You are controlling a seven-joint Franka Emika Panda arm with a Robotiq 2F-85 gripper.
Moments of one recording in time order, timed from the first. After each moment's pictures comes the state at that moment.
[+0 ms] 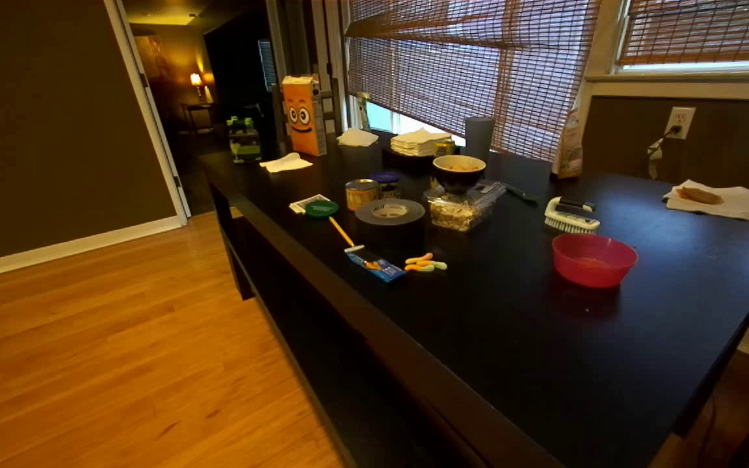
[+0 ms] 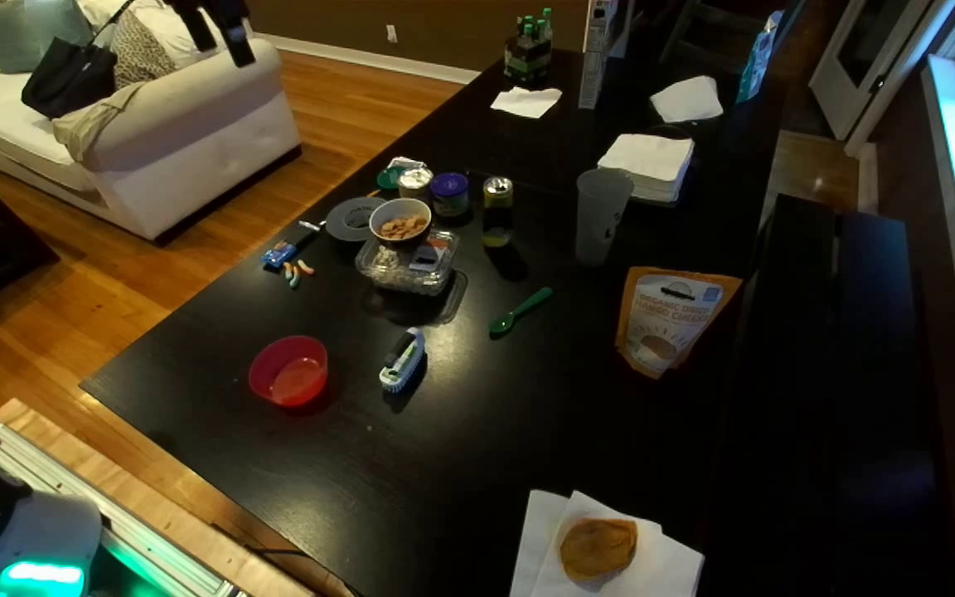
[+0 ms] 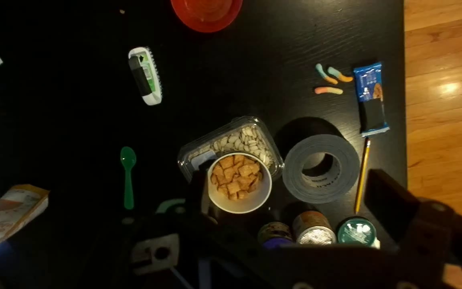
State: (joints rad) arm -0.07 -0.24 0.02 -2.09 -0.04 1.88 0.25
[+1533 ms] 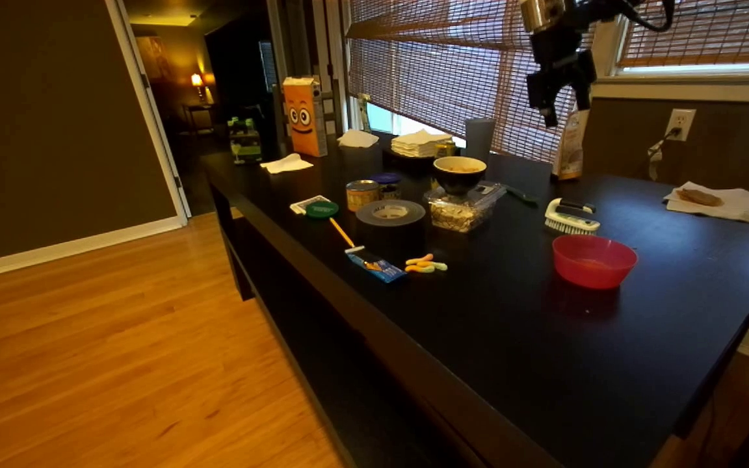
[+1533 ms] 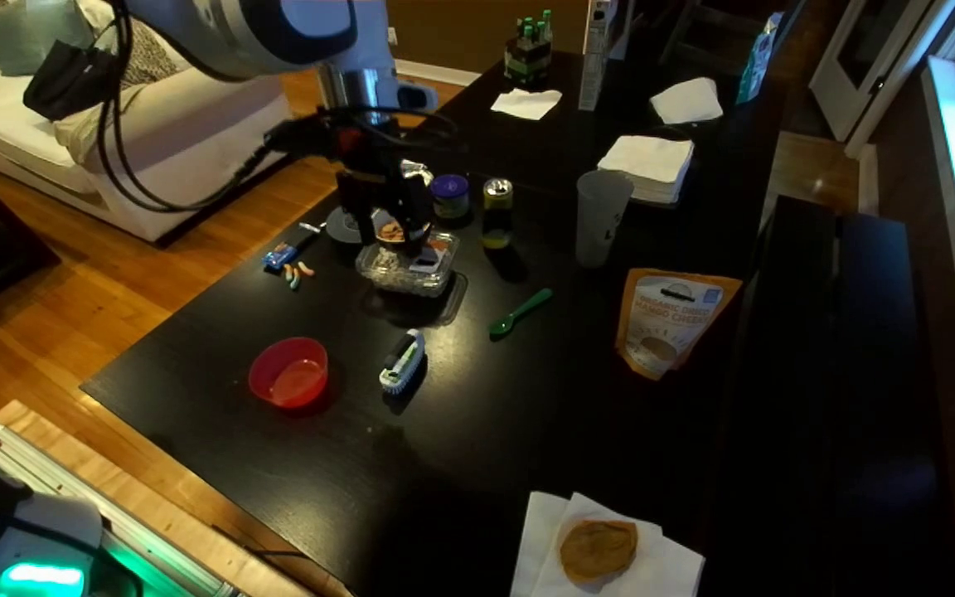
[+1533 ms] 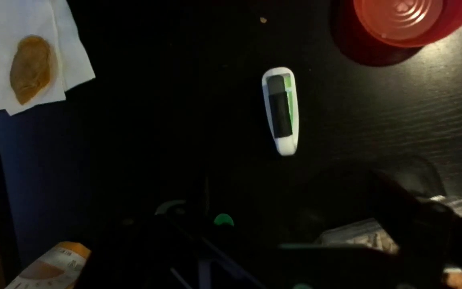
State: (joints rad) arm -0.15 0.22 -0.16 -2.09 -0.28 2.09 0.07
